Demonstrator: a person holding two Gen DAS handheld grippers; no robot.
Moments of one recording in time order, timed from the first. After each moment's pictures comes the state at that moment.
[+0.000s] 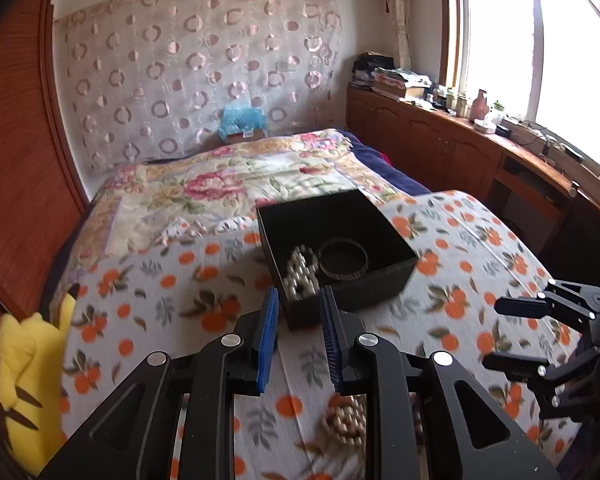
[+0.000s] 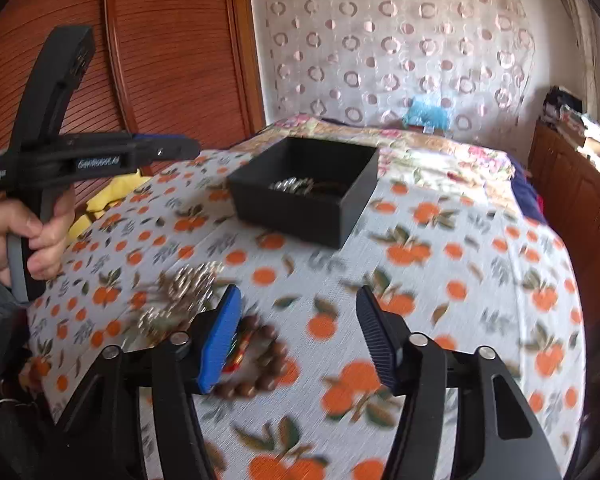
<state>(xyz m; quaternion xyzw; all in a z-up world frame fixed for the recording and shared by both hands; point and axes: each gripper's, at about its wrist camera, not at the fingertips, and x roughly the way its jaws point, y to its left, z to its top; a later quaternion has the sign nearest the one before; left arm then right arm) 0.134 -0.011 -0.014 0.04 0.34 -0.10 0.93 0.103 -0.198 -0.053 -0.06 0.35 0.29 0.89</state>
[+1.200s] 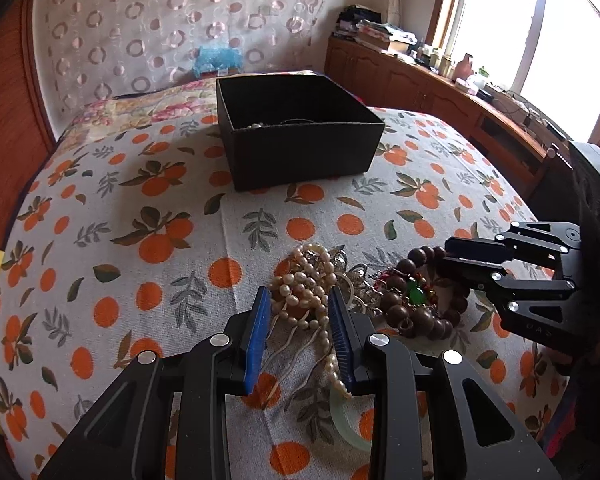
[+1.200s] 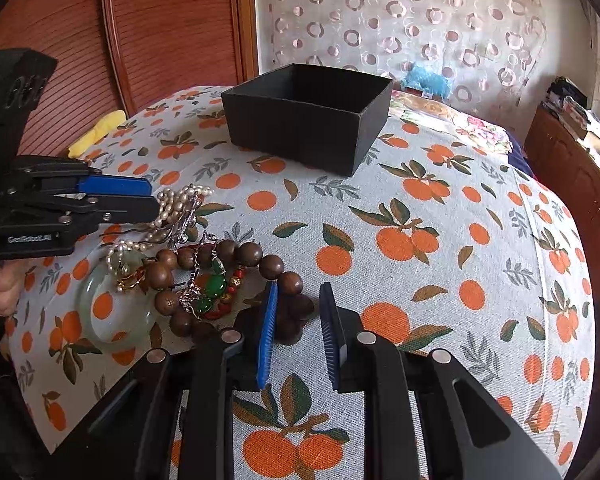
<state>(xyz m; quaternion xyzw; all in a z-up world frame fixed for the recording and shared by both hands) 0.101 -0.022 -0.087 0.01 0.43 -0.14 0.89 0.100 -0.181 -0.093 -0.12 0.41 0.26 0.87</state>
